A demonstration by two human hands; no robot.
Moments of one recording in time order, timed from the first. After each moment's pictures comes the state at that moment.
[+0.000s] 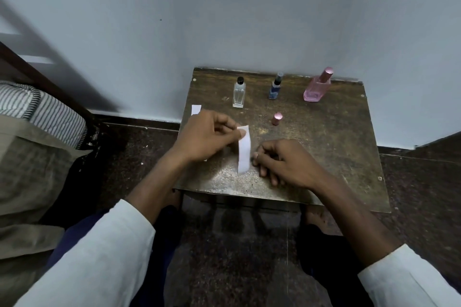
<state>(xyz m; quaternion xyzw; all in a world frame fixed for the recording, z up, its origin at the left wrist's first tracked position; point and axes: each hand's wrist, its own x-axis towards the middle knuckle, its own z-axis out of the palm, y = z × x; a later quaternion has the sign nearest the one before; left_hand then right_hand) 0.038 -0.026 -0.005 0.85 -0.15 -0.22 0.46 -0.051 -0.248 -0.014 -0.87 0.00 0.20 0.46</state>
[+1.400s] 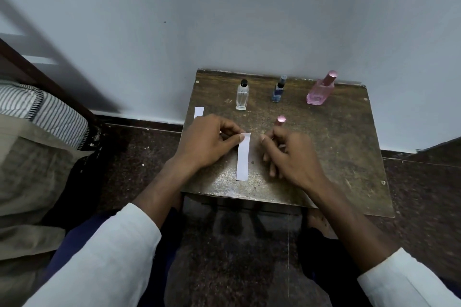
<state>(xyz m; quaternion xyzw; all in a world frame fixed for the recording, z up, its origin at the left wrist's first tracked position) 0.043 -0.026 -0.019 0.90 -0.22 -0.12 0.35 -0.047 -0.237 -0.012 -0.88 0.05 0.02 0.46</state>
